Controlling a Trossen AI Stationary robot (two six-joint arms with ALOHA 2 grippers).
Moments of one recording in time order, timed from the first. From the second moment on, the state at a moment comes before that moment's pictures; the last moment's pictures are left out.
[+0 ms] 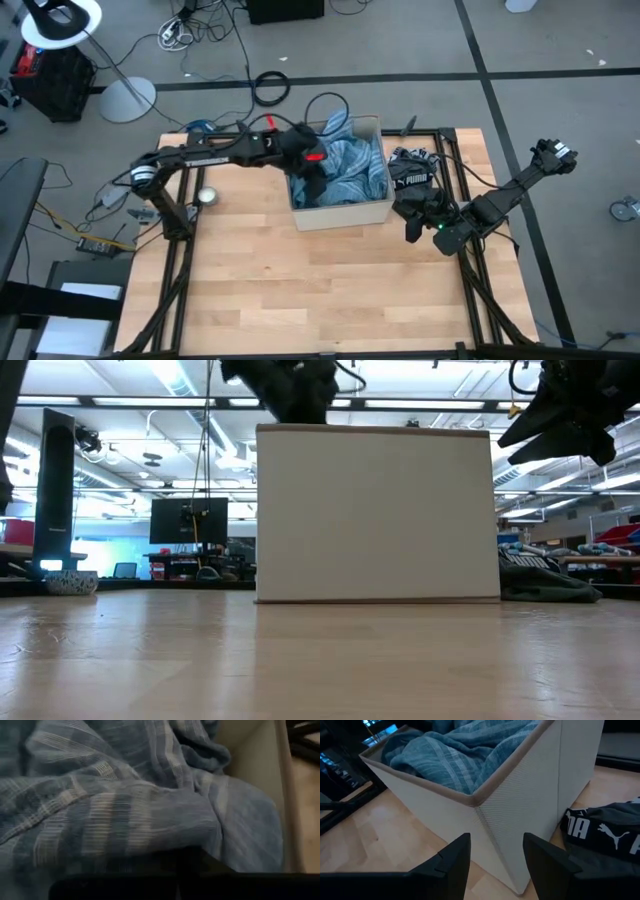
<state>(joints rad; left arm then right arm) 0.27 1.68 1.49 -0.58 0.13 -0.15 0.61 0.85 0.61 -0.67 1.02 1.21</state>
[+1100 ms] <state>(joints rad) 0.17 0.75 0.53 -0.01 0.11 -0.06 0.61 0.84 0.61 -0.69 0.96 1.17</state>
